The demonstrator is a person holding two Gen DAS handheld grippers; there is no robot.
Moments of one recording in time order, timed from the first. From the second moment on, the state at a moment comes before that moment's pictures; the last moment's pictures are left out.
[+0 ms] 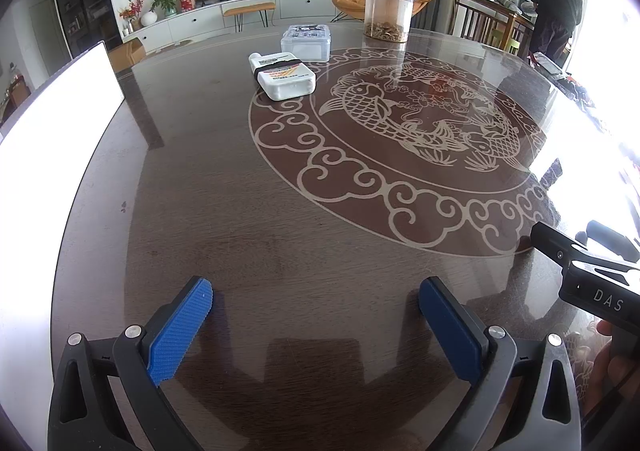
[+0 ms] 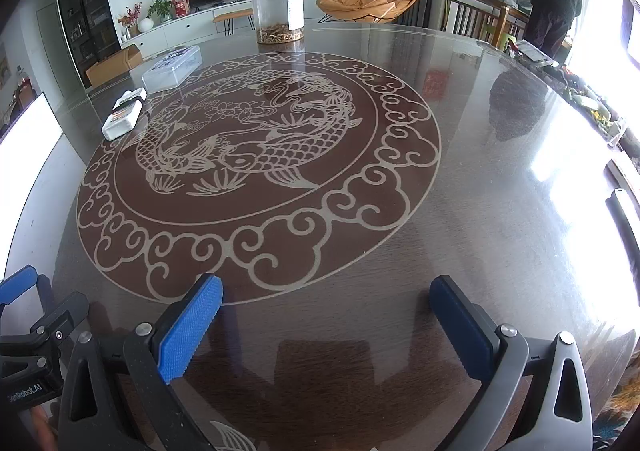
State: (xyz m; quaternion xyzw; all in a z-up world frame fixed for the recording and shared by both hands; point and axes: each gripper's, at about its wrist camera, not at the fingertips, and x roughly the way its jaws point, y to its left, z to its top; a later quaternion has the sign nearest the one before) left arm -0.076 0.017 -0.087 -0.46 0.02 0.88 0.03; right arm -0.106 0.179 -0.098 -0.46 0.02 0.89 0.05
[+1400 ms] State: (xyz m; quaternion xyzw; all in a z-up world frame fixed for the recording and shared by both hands) left arm -0.307 -0.027 -0.073 -0.50 -0.05 0.87 0.01; right arm -0.106 0.179 -0.099 -0.46 0.02 0.89 0.05
